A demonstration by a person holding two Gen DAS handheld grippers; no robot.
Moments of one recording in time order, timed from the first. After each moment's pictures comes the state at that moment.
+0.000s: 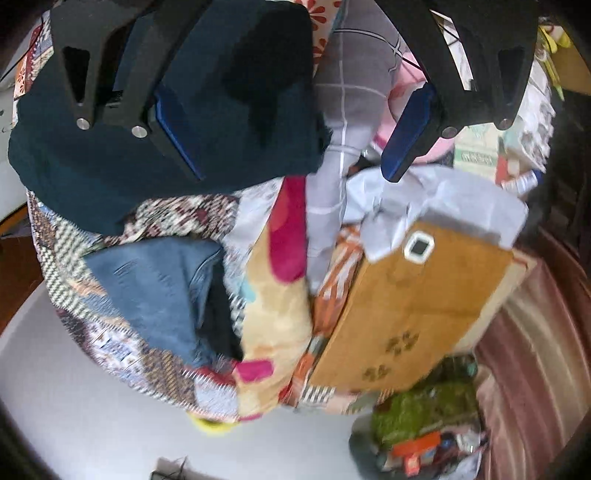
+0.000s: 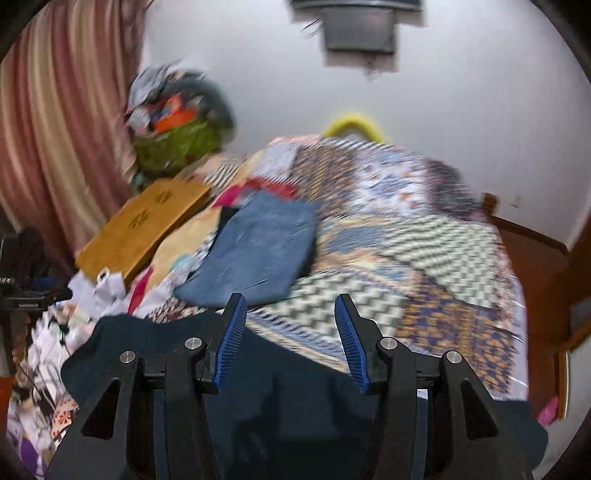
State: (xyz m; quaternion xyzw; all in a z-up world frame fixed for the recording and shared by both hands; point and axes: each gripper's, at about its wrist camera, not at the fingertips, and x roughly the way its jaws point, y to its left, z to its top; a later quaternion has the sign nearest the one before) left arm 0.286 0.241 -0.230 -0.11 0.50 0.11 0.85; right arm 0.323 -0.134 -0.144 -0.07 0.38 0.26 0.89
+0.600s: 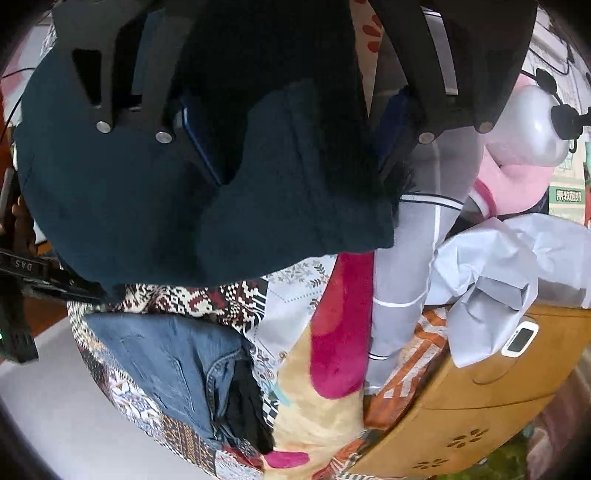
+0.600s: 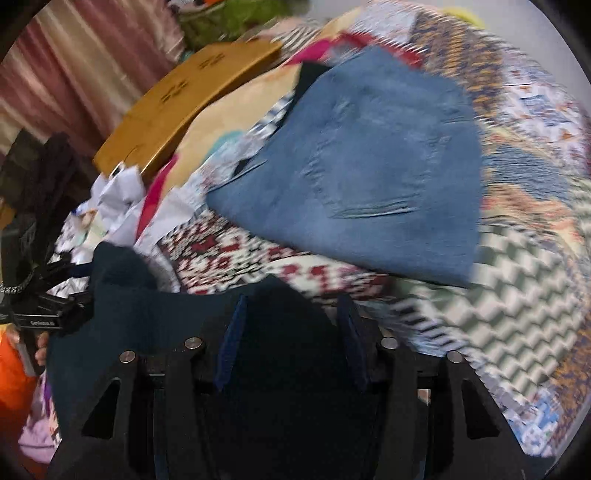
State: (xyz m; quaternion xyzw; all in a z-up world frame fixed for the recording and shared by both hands) left arm 0.297 0.226 -0.334 -0.18 0.57 0.00 0.80; right arm 0.386 -0.008 -0.261 -0.16 0.57 0.37 0.72
